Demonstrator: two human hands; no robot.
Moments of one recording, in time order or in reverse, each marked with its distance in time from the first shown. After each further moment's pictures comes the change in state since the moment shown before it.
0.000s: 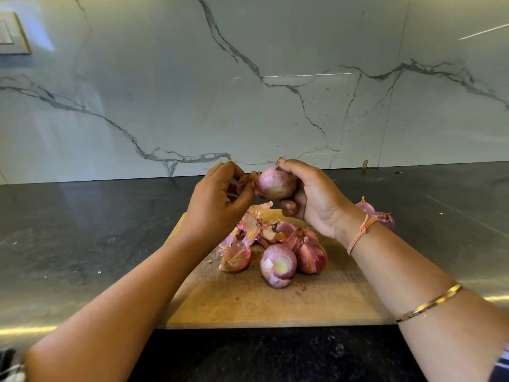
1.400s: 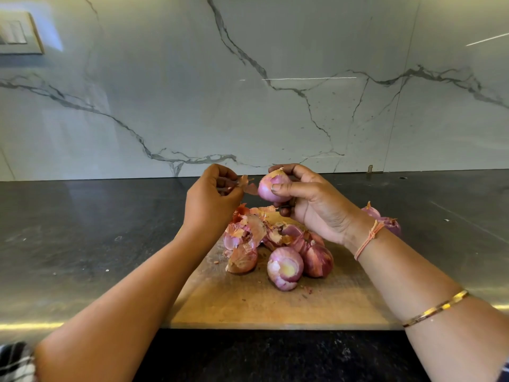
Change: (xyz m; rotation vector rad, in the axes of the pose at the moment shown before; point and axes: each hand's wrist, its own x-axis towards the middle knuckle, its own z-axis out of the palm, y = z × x) left_hand 0.006 -0.006 -0.005 -0.132 0.106 -0.359; right_hand -0.002 0.004 0.000 0.067 -0.167 -0.071
